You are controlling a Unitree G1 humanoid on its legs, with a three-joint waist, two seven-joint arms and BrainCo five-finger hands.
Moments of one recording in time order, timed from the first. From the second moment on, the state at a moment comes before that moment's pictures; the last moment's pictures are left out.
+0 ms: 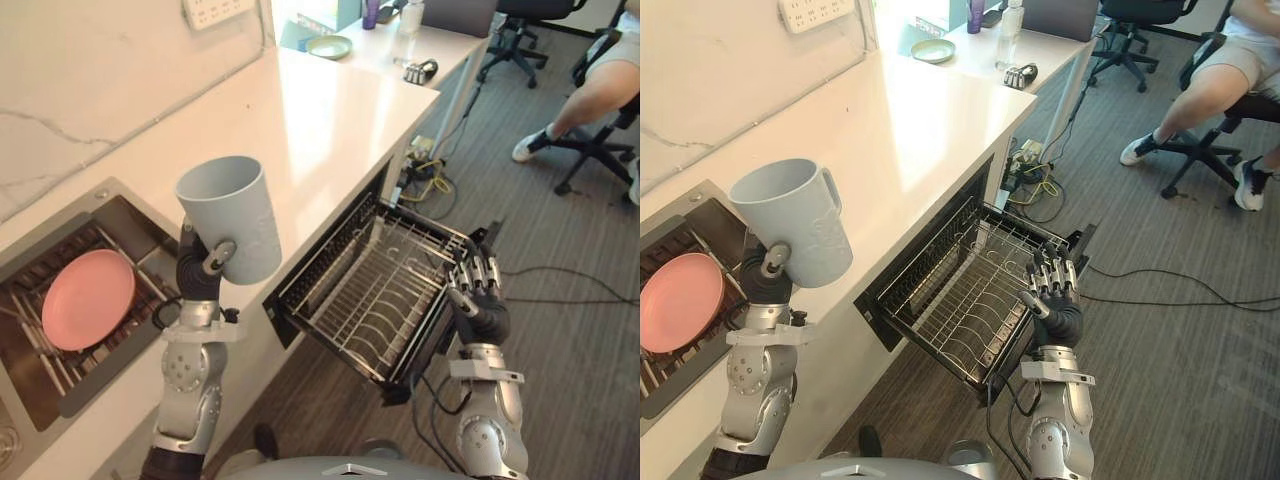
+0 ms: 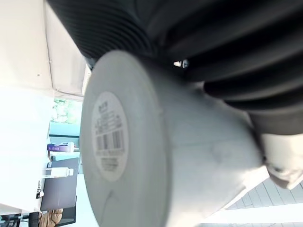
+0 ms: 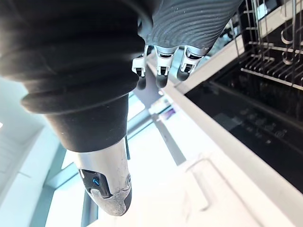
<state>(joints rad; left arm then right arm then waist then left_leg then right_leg) 0.07 0.07 -0.16 -0.28 -0.18 -0.44 0.10 0.22 -0.06 -0.21 -0.14 0.76 -0.23 0.40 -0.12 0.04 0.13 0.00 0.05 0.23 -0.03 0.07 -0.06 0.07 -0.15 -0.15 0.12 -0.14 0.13</state>
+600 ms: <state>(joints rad) -0.17 0.08 -0.17 0.05 0.75 -0.41 0.89 0.08 -0.13 0.00 -0.22 1.14 0.08 0.49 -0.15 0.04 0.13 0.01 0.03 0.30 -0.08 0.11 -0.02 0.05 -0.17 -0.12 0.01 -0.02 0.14</state>
